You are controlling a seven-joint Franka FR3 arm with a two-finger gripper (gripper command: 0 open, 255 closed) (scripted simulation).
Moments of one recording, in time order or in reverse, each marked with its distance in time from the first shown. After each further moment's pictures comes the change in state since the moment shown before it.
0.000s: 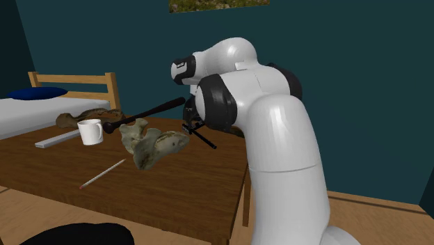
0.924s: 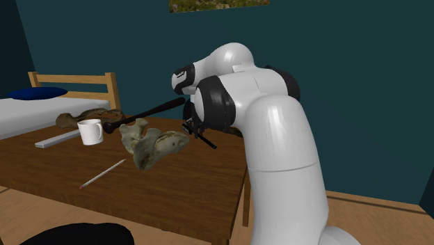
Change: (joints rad) arm 0.002 0.015 0.002 -0.078 0.004 0.094 -0.009
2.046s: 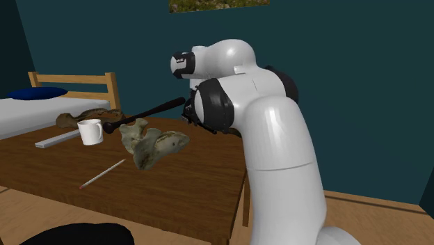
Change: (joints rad) arm -0.013 0.026 -0.002 0.199 0.002 -0.173 0.011
